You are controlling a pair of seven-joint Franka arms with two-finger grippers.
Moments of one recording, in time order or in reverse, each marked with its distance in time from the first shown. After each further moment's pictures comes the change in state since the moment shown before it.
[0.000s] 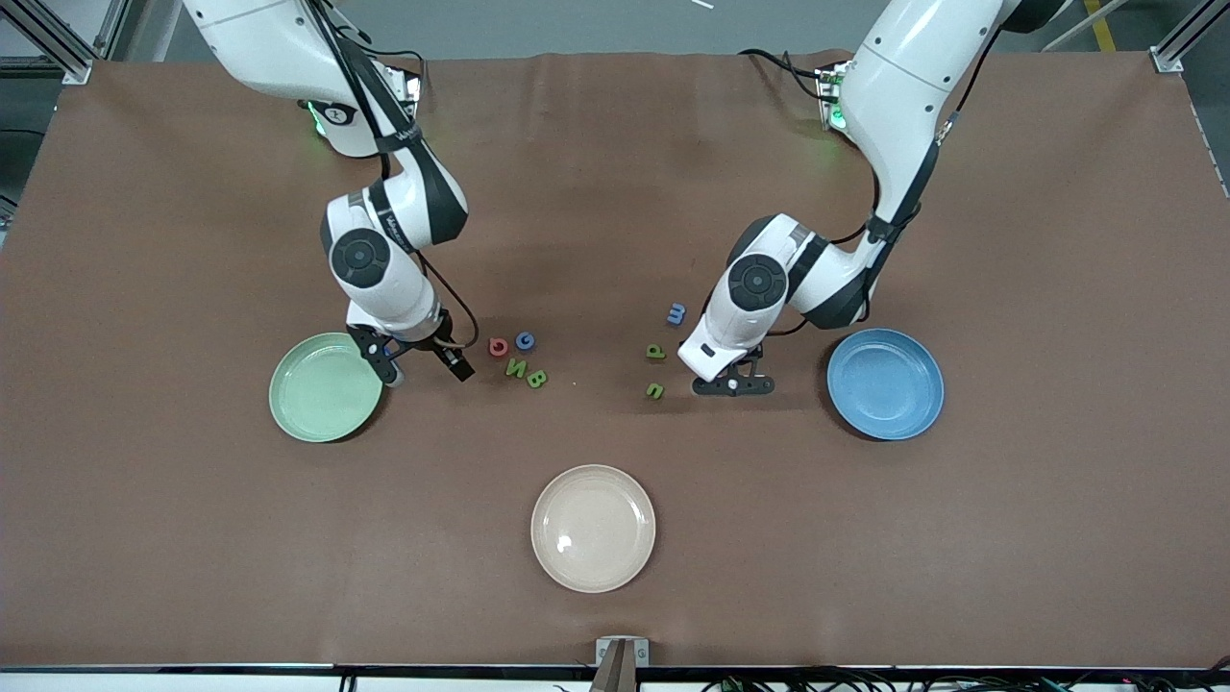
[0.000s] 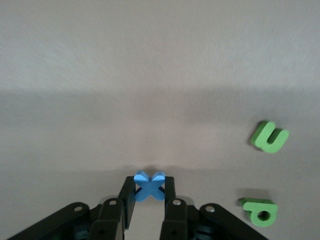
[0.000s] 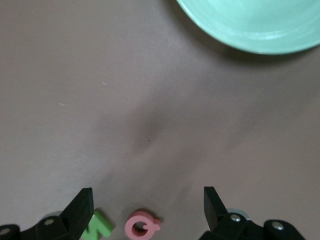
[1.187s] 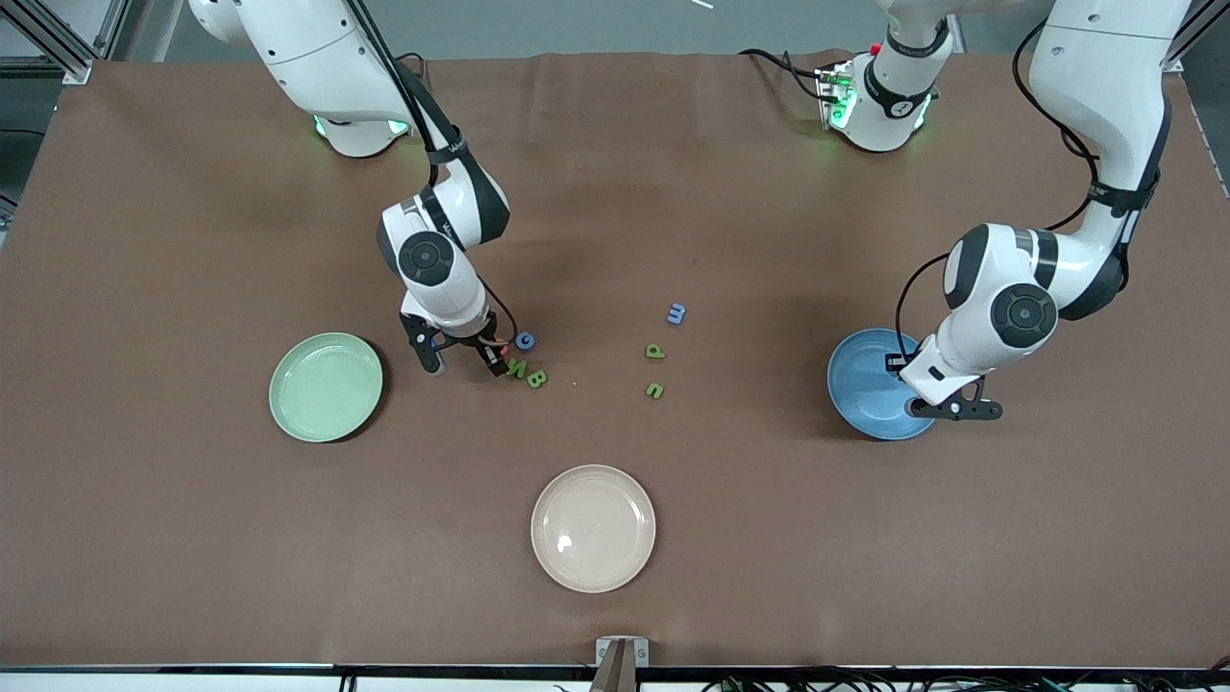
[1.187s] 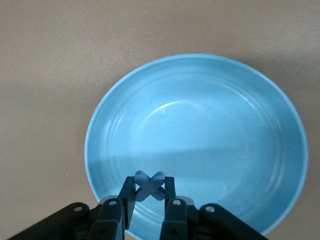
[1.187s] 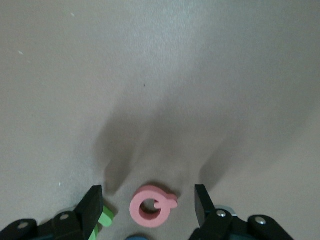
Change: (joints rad) left arm 0.487 -0.170 0.003 -0.214 0.115 -0.067 0.488; right arm 0.111 0.096 -0.001 0.022 0.000 0.088 0.250
